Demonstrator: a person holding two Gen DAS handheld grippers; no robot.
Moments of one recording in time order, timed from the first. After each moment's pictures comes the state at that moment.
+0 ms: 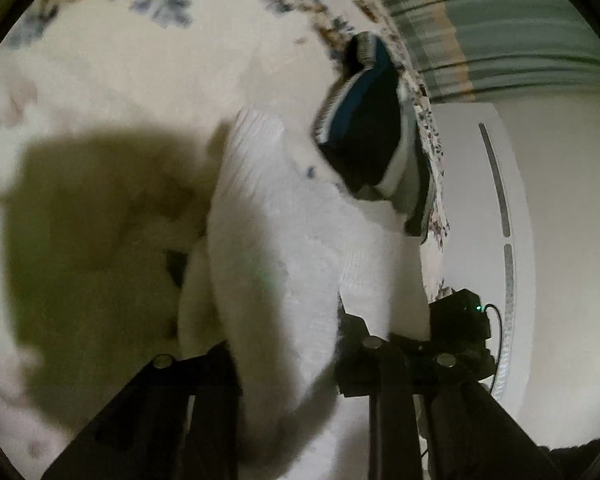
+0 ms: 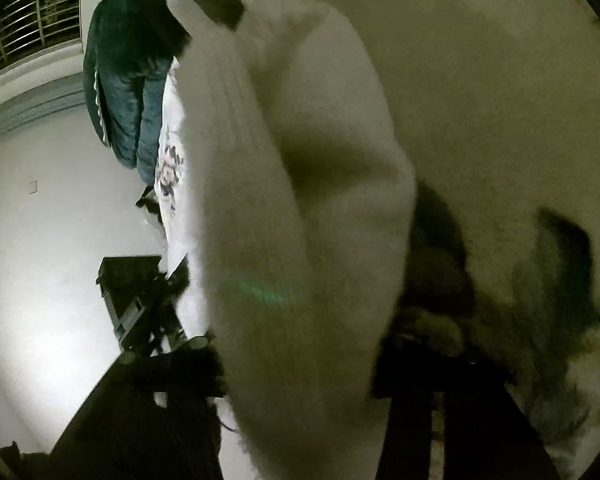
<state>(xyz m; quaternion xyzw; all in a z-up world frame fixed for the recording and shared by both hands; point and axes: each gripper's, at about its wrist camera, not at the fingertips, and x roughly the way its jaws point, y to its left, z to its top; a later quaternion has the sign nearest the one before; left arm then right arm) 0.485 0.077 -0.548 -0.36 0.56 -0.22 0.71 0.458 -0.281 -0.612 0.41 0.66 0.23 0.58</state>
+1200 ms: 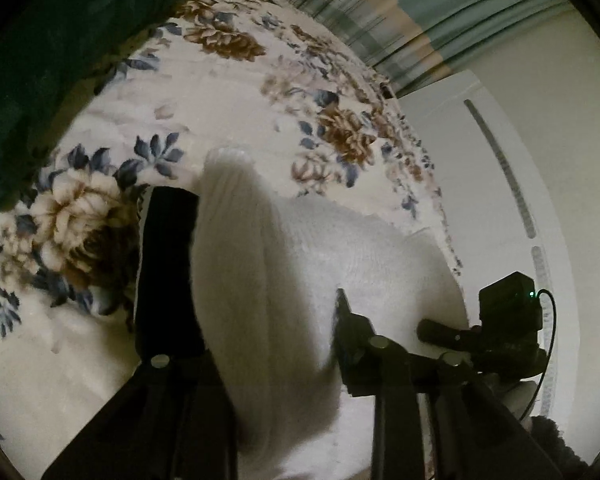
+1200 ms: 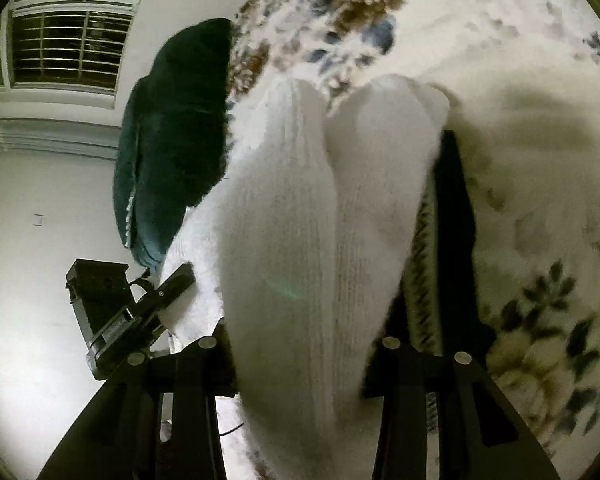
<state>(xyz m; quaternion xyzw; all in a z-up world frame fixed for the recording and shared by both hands) 0.746 -0.082 -0.478 -0.23 0.53 -0.25 0.78 0.713 -0.420 -0.514 0.38 0.57 0.19 0.71</state>
